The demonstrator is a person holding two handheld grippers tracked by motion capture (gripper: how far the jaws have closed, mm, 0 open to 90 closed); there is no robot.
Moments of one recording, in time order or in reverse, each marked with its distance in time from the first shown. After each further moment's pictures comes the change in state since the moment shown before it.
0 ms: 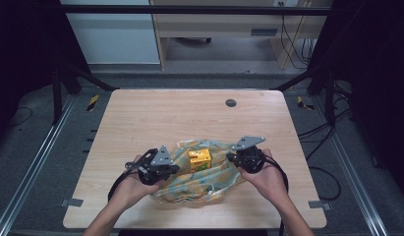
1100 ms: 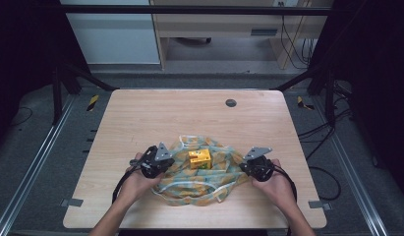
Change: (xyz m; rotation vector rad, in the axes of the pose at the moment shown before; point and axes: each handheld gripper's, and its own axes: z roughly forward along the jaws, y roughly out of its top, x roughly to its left) left arm 0.034 -0.032 0.046 0.035 0.146 -0.060; right arm -0.025 -0.063 0.023 0.108 -0.037 0.027
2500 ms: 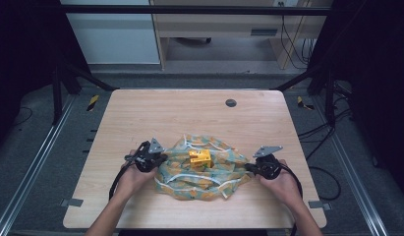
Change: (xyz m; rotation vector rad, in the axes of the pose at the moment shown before) left arm 0.030 -0.015 0.010 0.029 0.035 -0.090; right arm -0.029 -0.022 0.006 -0.024 0.085 0.098
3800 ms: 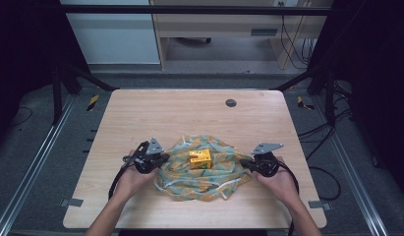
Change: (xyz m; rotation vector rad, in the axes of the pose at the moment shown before) left arm -0.011 0.009 -0.017 -0.085 -0.044 0.009; right arm 0.009 0.017 -0.006 -0.110 0.044 -0.014
